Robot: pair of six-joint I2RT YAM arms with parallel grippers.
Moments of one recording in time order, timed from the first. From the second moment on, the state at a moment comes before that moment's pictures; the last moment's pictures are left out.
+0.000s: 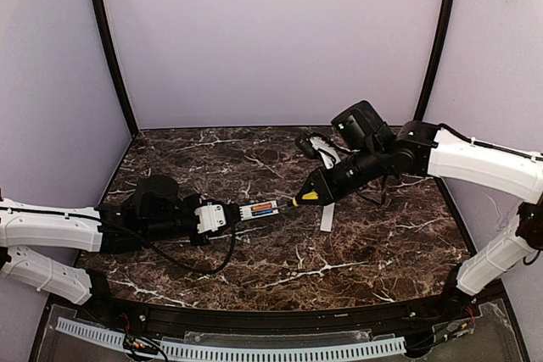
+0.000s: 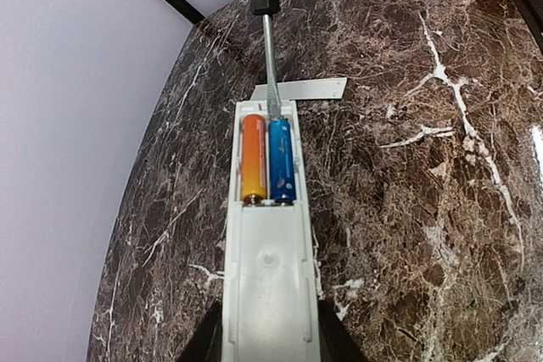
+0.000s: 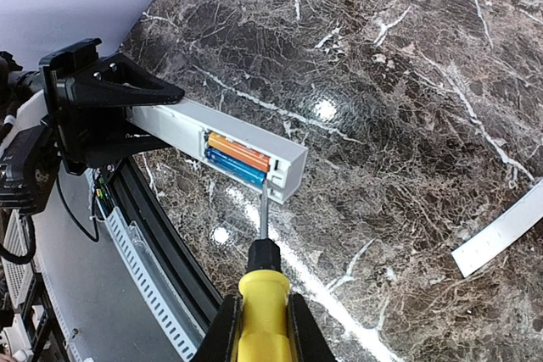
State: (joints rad) left arm -0.97 1.13 0.54 0.15 -0.02 0.71; right arm 0.92 1.44 1.27 -0.65 -0.31 0.38
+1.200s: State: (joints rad) left arm -0.97 1.14 0.54 0.06 -0.02 0.68; right arm 0.93 1.48 1.17 -0.51 -0.37 0.42
